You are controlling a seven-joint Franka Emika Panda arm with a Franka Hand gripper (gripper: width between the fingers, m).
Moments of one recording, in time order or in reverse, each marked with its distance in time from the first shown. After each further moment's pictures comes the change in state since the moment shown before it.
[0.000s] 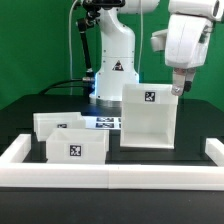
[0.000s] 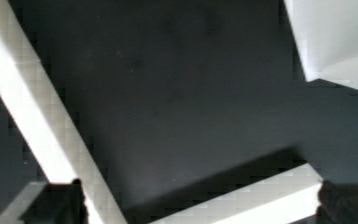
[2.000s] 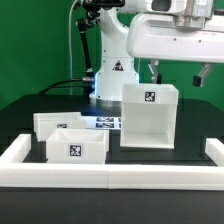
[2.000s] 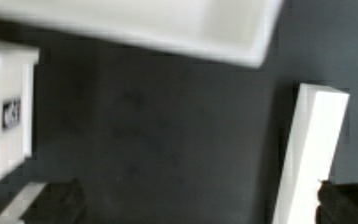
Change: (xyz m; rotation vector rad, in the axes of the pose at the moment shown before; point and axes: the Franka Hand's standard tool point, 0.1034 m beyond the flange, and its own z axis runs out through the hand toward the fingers) arm -0.018 -0.041 -0.009 0.100 -0.017 1.063
